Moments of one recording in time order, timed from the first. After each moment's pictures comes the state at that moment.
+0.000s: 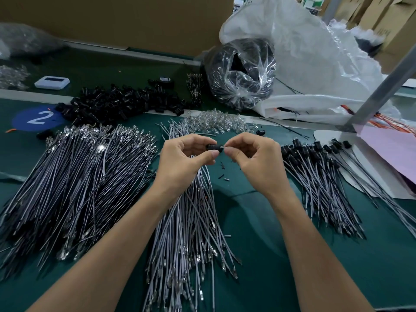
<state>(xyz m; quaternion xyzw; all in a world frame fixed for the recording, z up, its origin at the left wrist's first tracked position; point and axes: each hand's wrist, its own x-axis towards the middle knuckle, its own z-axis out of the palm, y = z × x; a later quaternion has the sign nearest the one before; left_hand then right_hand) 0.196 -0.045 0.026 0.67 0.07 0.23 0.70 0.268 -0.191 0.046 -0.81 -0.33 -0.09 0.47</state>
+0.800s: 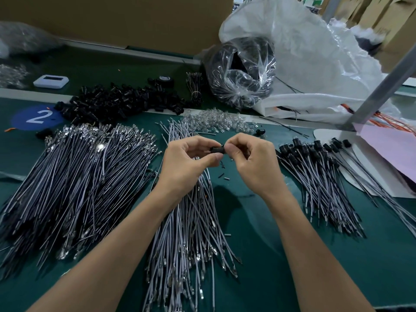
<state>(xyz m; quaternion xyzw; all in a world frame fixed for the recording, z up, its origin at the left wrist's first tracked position) 0.197 -0.047 0.021 0.68 0.06 0.22 0.70 0.267 -0.188 0.041 -0.82 -0.34 -0.10 0.44</state>
